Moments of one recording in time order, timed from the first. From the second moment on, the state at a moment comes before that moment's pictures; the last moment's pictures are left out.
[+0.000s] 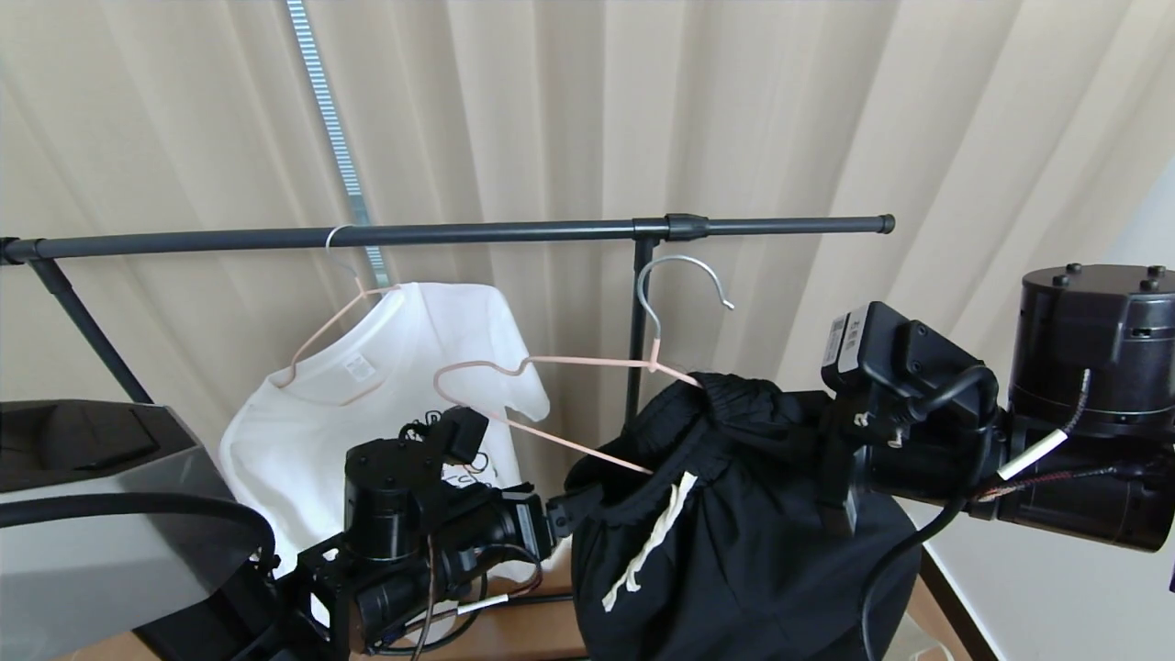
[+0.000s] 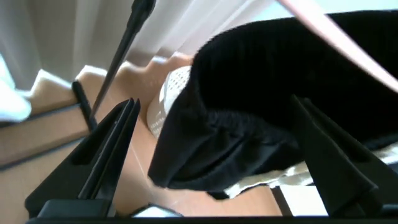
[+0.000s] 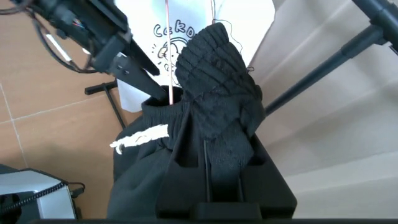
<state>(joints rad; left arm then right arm) -0.62 2.03 -0.45 -1.28 -0.11 -0.48 0.59 1.53 -0.74 -0.48 0.29 -0.50</state>
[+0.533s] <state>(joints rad) -0.60 2.02 -0.30 -1.50 -0.13 -0.57 0.56 1.54 -0.76 -0.49 0.30 -0.44</state>
